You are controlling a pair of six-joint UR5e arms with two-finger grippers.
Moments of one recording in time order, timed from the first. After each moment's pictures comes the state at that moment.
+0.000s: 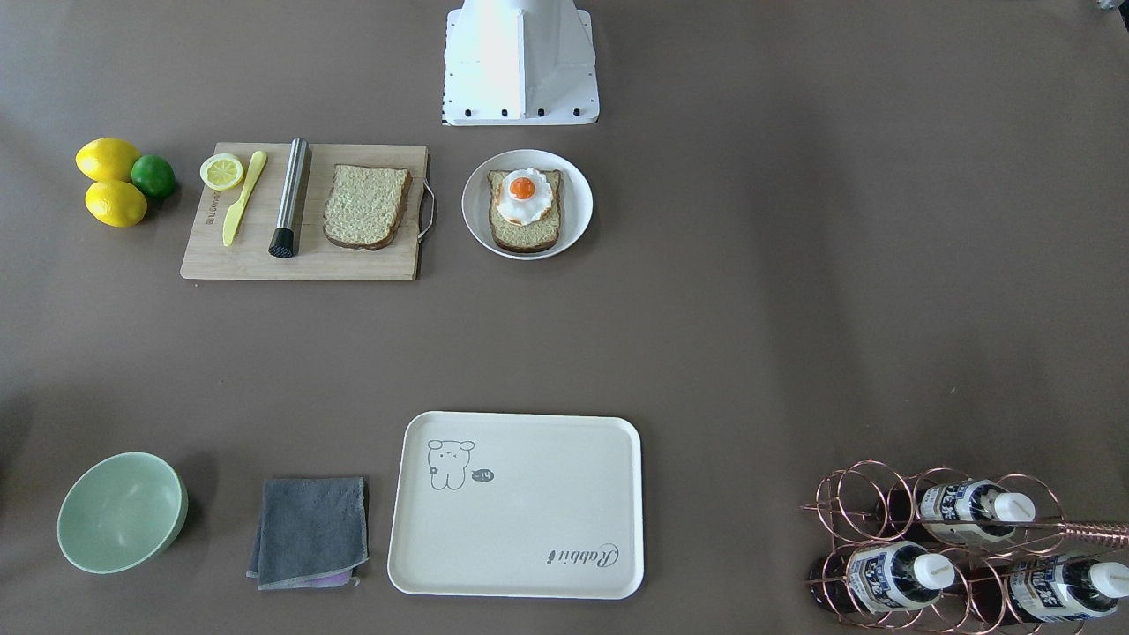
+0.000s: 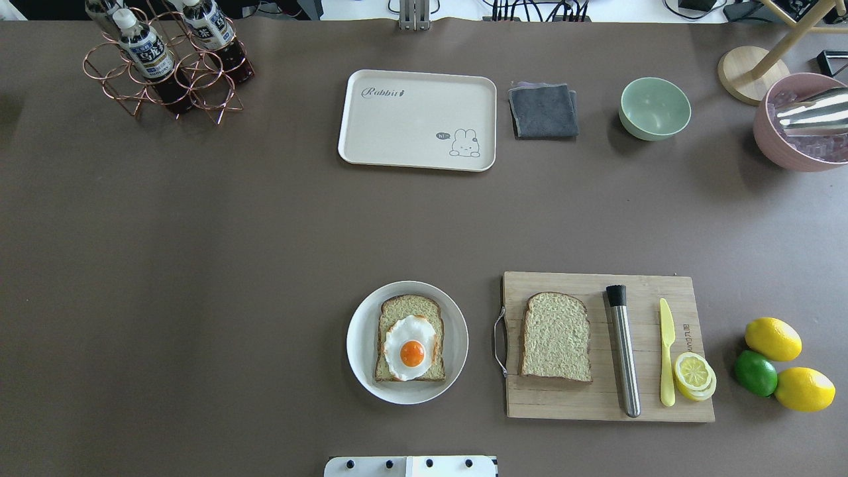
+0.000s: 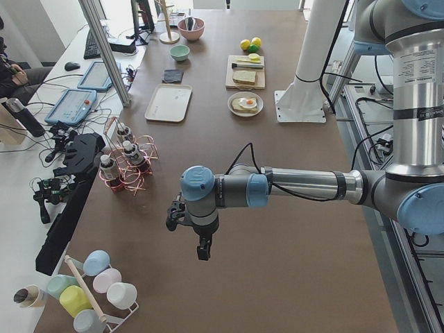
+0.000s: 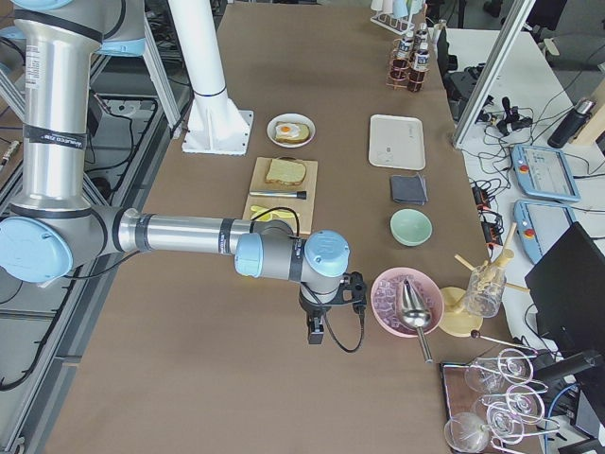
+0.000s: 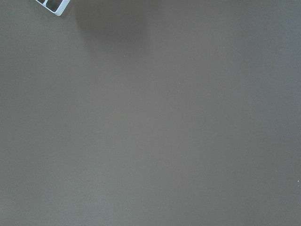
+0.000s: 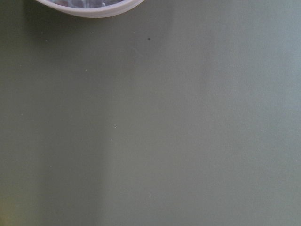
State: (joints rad) left arm -1.58 -1.46 -1.72 -1.48 -2.26 0.15; right arm 1.56 -1.71 1.69 -1.62 2.30 -0.14
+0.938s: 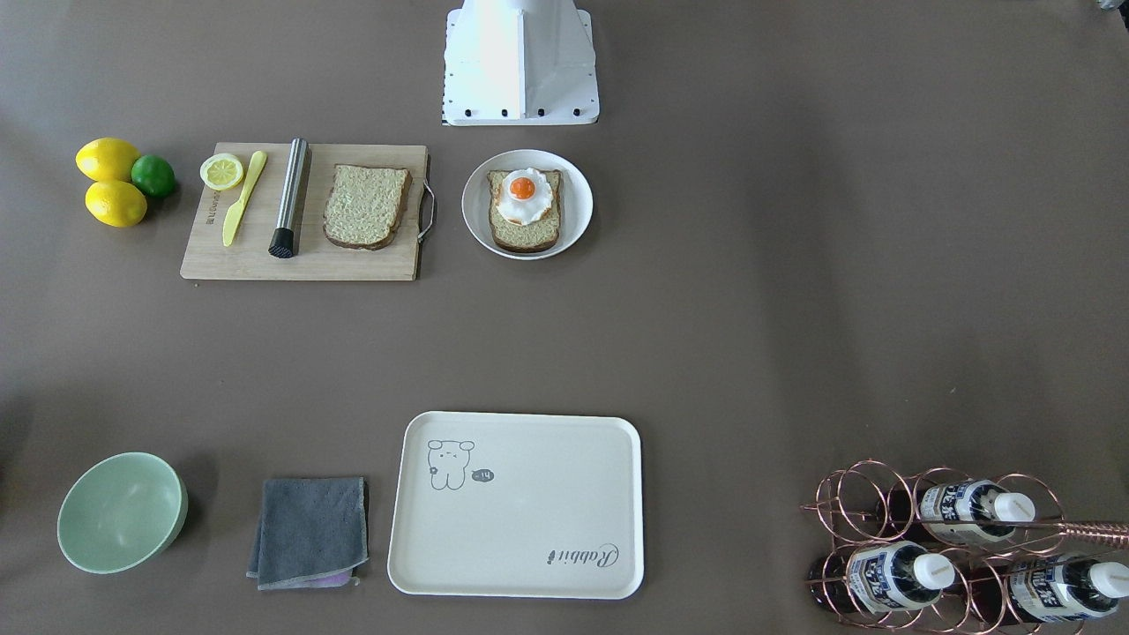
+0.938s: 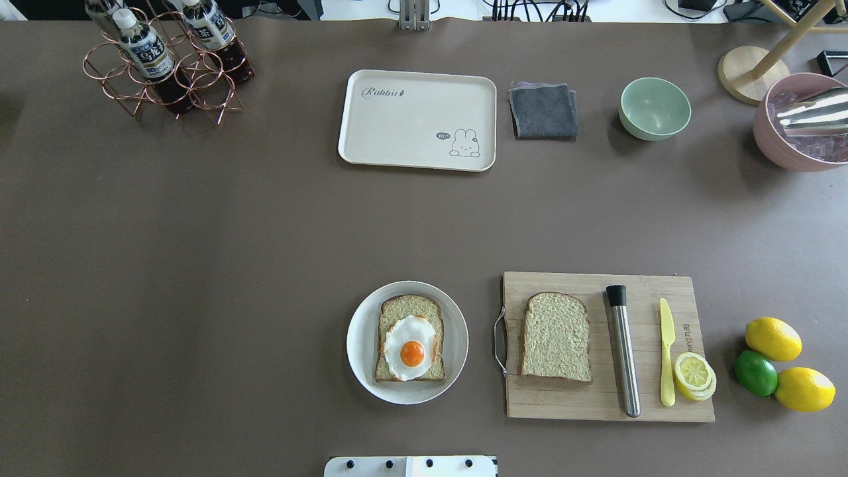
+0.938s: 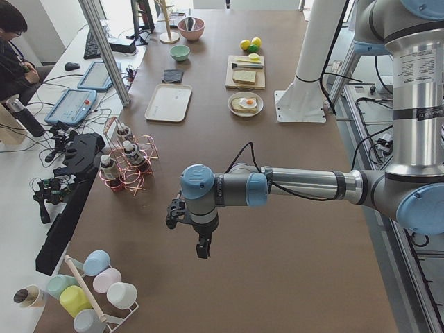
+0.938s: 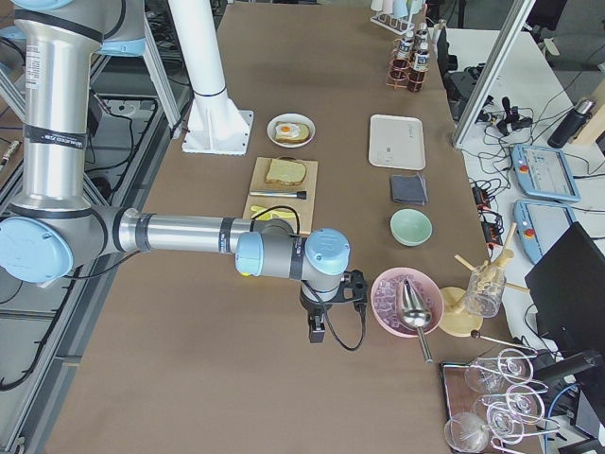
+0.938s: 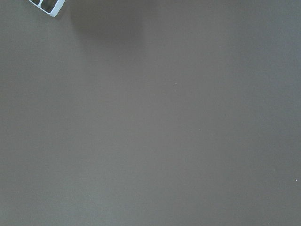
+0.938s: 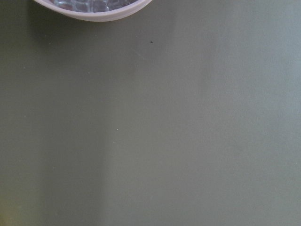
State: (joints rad) left arm -1.58 -1.46 -1.73 -1.48 -2.26 0.15; right arm 1.56 -1.70 1.69 -1.62 2.30 -0.14
